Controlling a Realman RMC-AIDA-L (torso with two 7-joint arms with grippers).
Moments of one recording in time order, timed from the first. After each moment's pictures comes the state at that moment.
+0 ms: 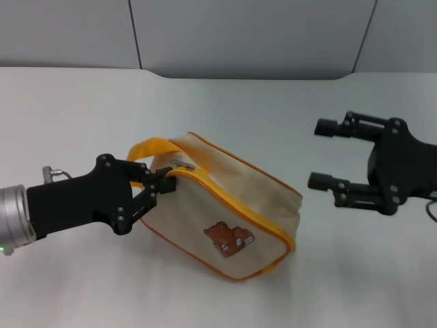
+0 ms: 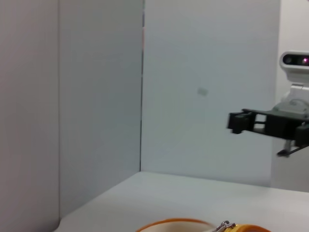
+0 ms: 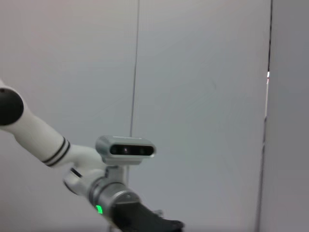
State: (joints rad) left arm -0.48 -2.00 0.85 0.42 1.68 1.65 -0.93; right arm 0.51 2.05 -0.61 -0.62 -1.81 -1.88 0.95
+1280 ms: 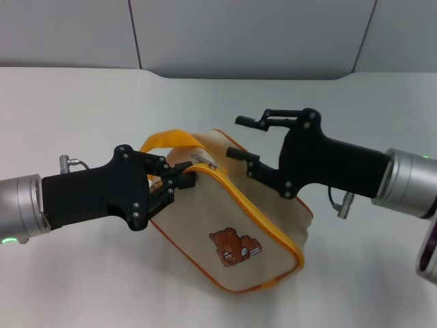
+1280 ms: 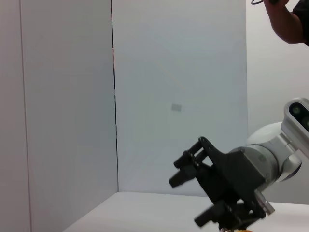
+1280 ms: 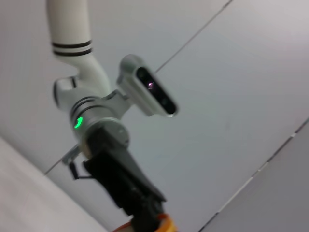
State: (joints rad) left arm -0.51 -2.02 0.85 0.45 1.69 1.69 -0.93; right arm 0.67 2.09 -0.68 -0.23 -1.69 -1.62 -0.03
